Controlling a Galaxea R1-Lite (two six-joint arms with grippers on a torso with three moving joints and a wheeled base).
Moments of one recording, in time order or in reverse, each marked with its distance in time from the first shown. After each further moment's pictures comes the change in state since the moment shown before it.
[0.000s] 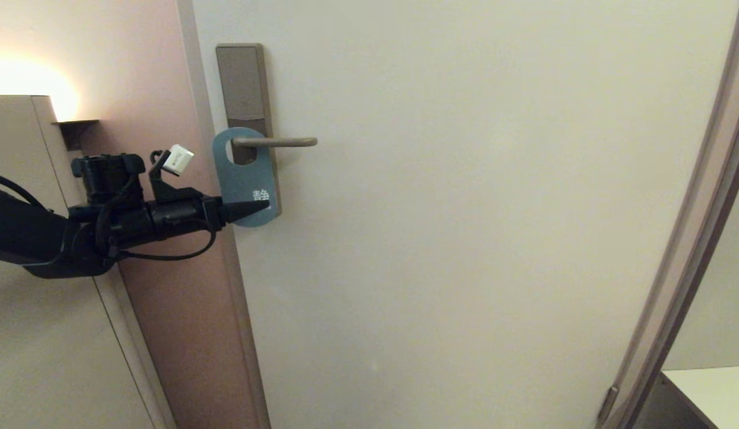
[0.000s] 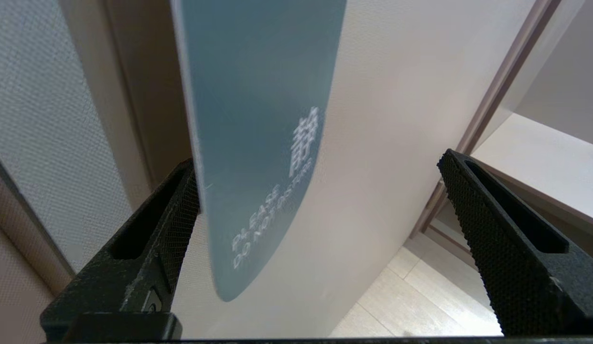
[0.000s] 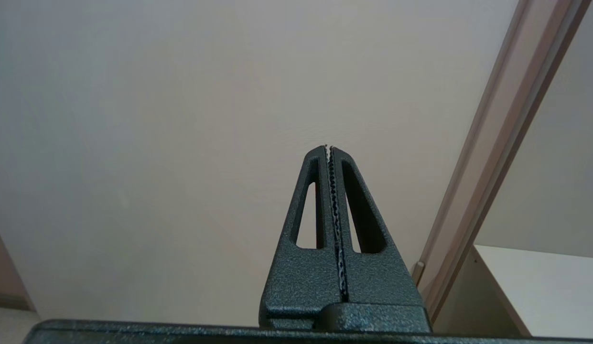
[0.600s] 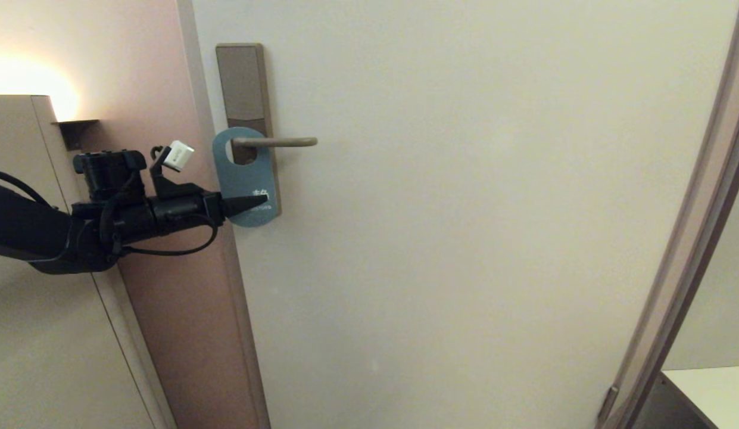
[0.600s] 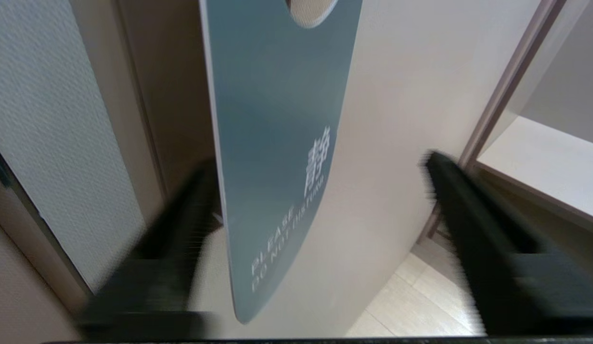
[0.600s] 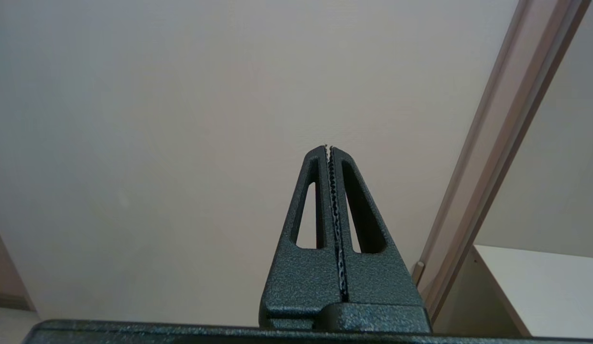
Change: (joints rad) left arm 0.001 0.021 -0.035 -0.018 0.000 -0.001; right arm 0.000 0.000 0.000 0.000 0.001 0.000
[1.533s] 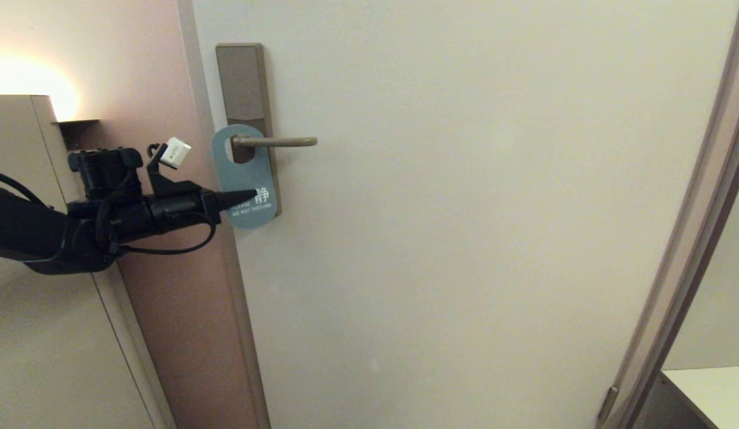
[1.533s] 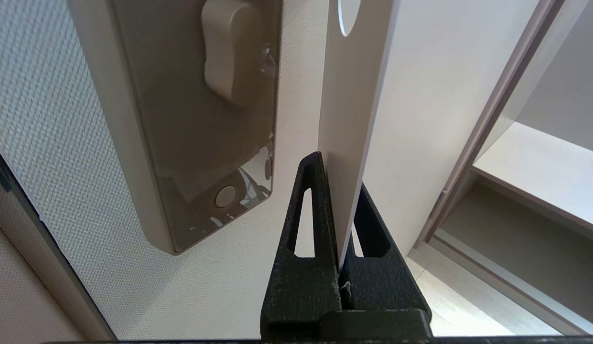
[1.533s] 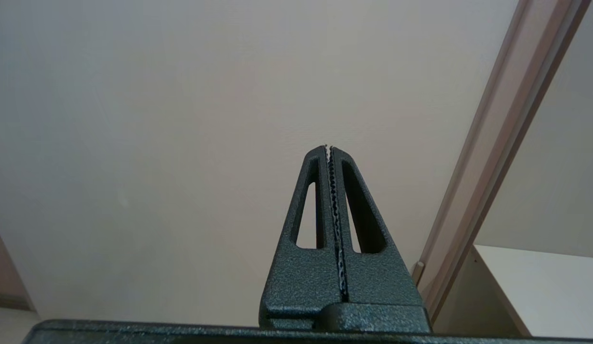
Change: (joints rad) left arm -0.001 -0.021 0.014 -0.011 0.002 -0.022; right arm 0.000 0.000 0.000 0.000 0.000 0.000
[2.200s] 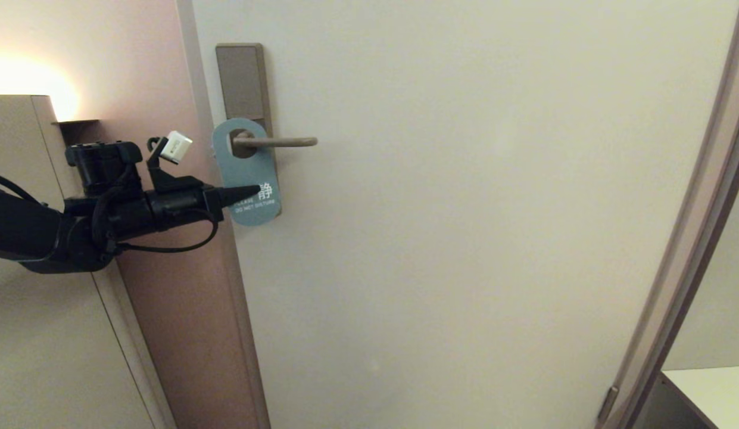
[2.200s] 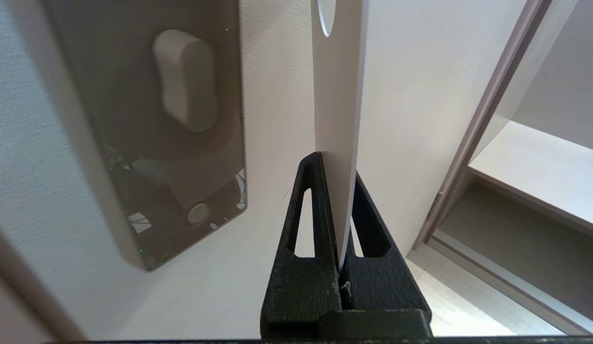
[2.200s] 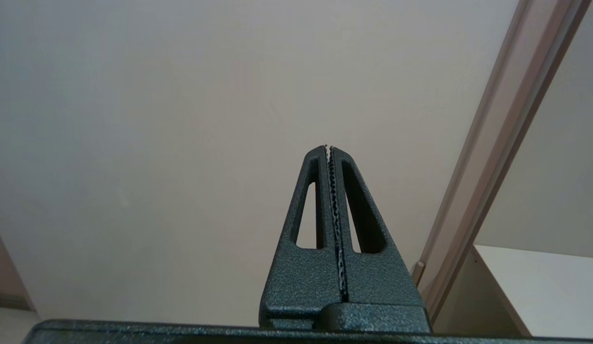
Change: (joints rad) left arm -0.028 -0.038 0.018 0.000 0.015 0.003; right arm 0.000 0.000 0.000 0.000 -0.001 0.000
